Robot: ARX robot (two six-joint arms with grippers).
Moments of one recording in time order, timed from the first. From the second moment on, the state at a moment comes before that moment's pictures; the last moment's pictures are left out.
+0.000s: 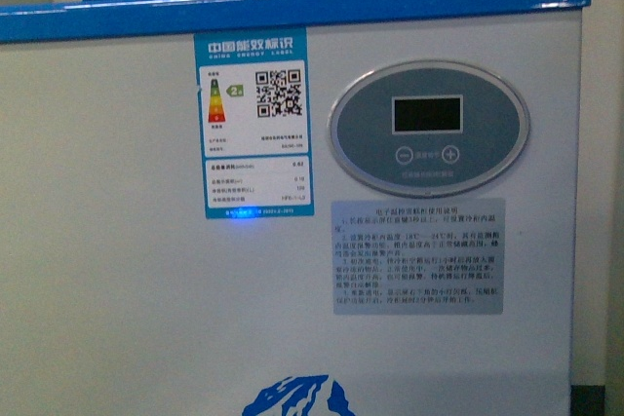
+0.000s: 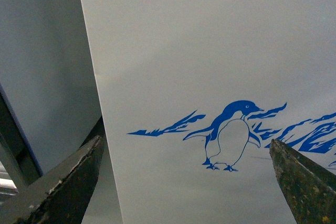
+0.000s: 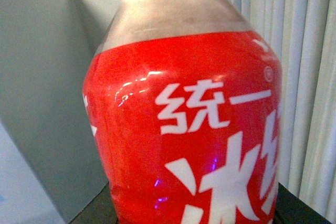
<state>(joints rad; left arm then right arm) 0.00 0.00 0.01 0.00 0.00 0.00 0.39 0.35 0.40 0.10 0.75 0.11</state>
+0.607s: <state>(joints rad) 0.00 0.00 0.01 0.00 0.00 0.00 0.39 0.35 0.40 0.10 0.75 0.10</state>
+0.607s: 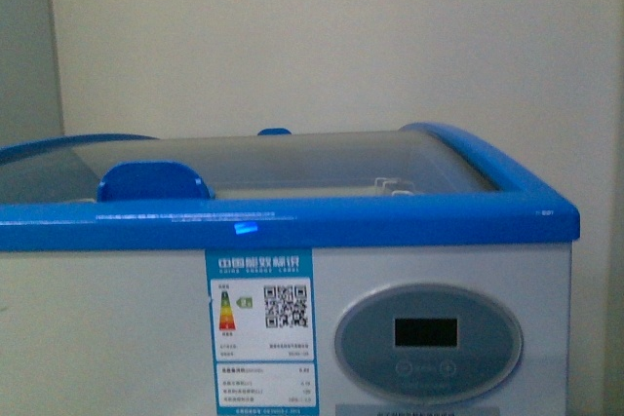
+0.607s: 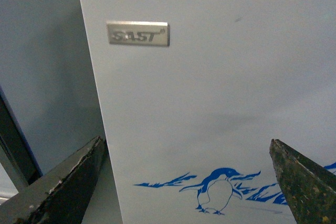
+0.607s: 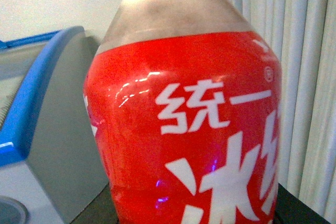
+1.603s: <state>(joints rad) 0.01 0.01 0.02 -0.01 0.02 -0.01 0.39 0.35 0.40 0.10 0.75 0.10</state>
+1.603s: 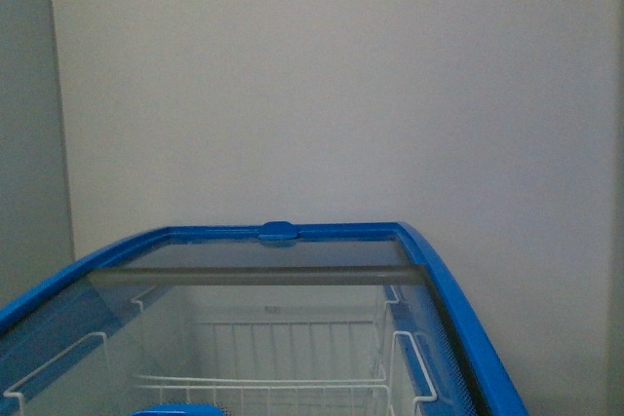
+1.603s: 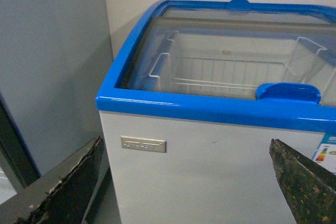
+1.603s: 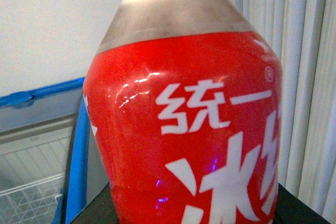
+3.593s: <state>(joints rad) -0.17 2.02 1.41 0.33 0.36 1.07 0.39 0.35 0.40 0.10 0.75 0.10</state>
